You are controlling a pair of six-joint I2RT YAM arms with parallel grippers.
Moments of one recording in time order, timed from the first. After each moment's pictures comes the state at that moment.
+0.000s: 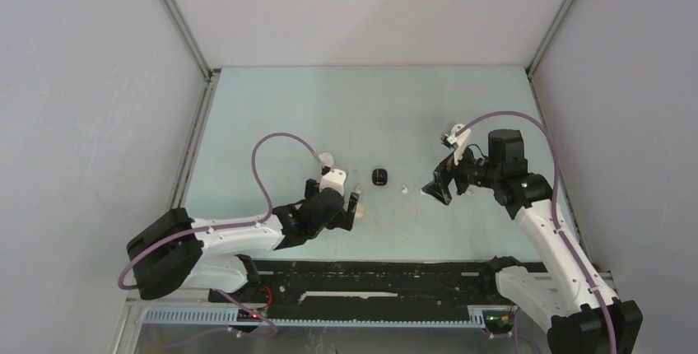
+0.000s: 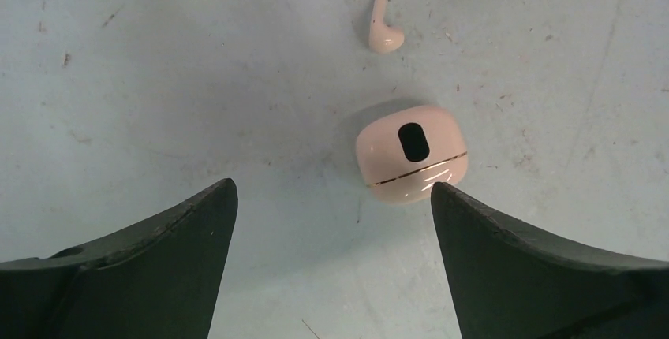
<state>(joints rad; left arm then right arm) -1.02 1.26 0.51 0.00 -0.46 -0.46 0.20 0.92 0.79 -0.54 -0.69 -0.35</state>
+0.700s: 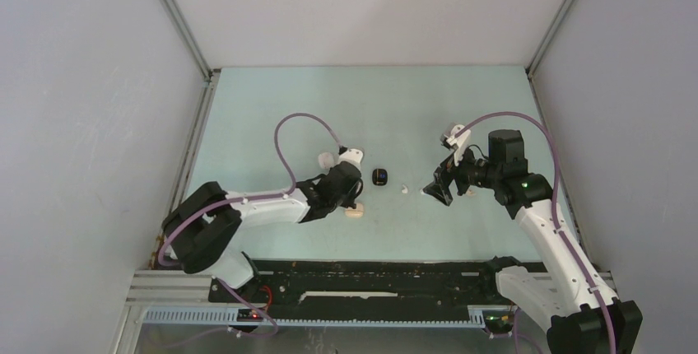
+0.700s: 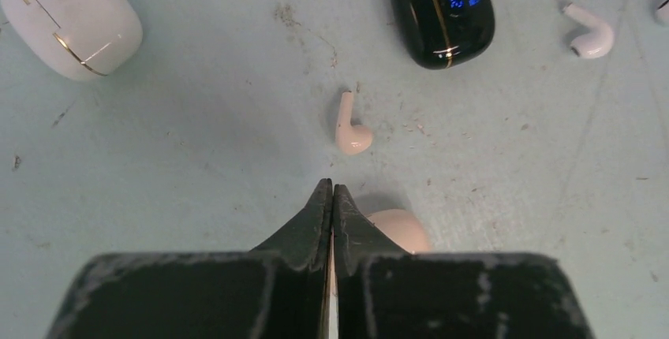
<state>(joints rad) -0.90 1.51 0.73 0.01 -0.33 -0.43 0.20 0.92 0.79 -0.55 -0.69 -0.38</state>
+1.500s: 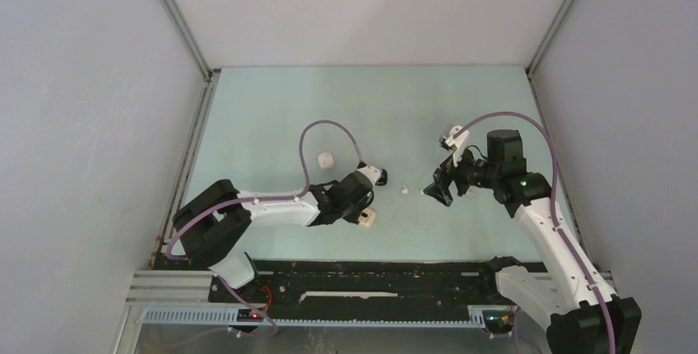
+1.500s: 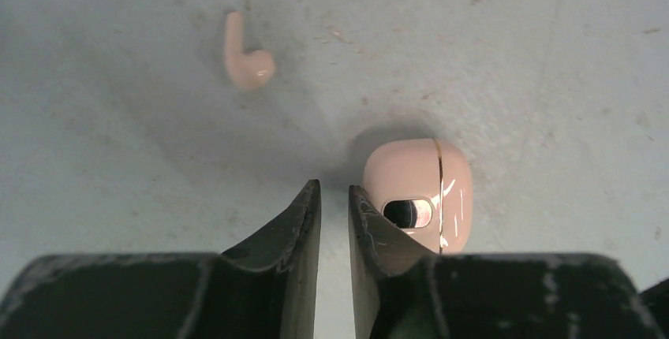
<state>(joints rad) -0.98 1.58 0.78 -0.13 -0.23 -0.31 0.20 0.93 0.79 -0.57 -0.69 -0.40</state>
